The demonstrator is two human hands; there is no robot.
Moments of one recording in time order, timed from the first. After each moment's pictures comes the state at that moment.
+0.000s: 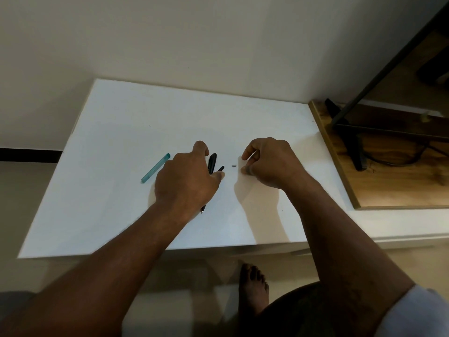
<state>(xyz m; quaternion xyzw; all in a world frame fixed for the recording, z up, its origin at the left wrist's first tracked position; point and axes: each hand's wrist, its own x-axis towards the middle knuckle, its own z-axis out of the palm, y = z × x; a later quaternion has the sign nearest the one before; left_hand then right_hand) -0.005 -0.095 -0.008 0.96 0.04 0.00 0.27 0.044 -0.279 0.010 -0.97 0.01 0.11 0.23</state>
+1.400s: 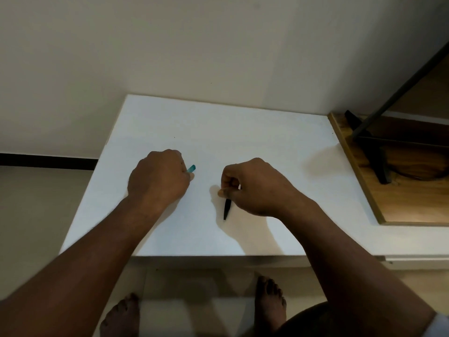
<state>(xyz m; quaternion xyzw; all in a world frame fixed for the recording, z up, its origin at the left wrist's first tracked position) 0.012 -0.008 -0.012 0.98 0.11 -0.02 0.19 0.013 -0.218 0.021 -0.95 -0.20 0.15 0.16</state>
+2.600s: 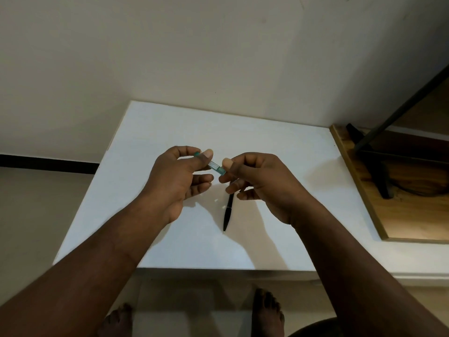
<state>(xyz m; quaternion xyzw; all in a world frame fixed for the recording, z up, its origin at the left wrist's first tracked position) 0.010 -0.030 0.010 0.58 0.23 -0.06 0.78 0.021 -0.220 0.038 -0.77 -0.03 0.22 0.60</state>
